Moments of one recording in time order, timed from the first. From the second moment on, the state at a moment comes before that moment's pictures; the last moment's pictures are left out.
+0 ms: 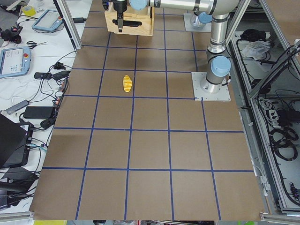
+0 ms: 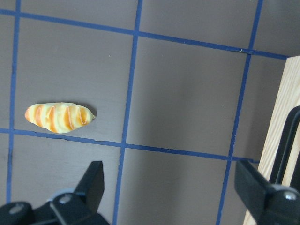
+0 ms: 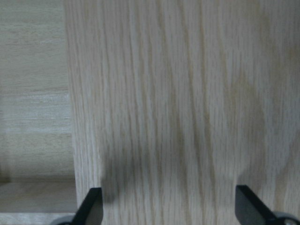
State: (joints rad) left arm -1.61 -1.81 -1.28 -1.51 1.58 -0.11; right arm 1.59 -1.58 1.57 -1.60 -1.55 0.10
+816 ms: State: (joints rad) left arm -1.48 -1.70 -1.41 -1.54 1.60 0.11; right arm 1.59 -1.58 1.57 -1.60 -1.55 0.10
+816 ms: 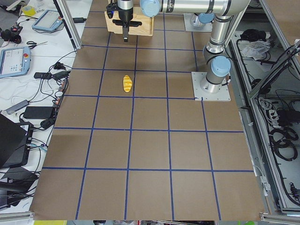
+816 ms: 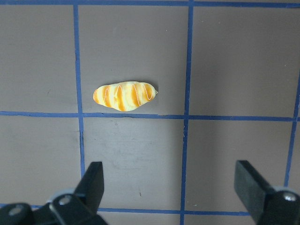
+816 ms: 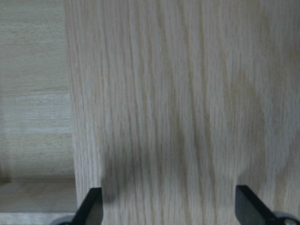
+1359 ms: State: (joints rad) left arm -1.50 -1.66 -1.50 -1.51 1.60 0.09; right arm 1.59 -1.58 1.57 -1.60 -1.55 0.10
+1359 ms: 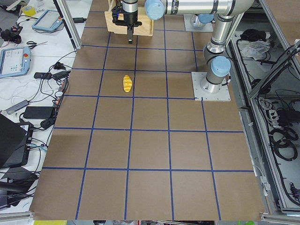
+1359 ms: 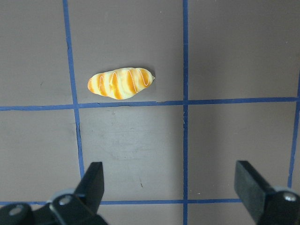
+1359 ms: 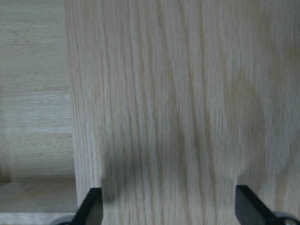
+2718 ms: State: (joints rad) left arm -1.51 -1.59 -1.54 -1.51 1.57 0.08; right arm 1.59 -1.58 1.57 -1.60 -1.55 0.10
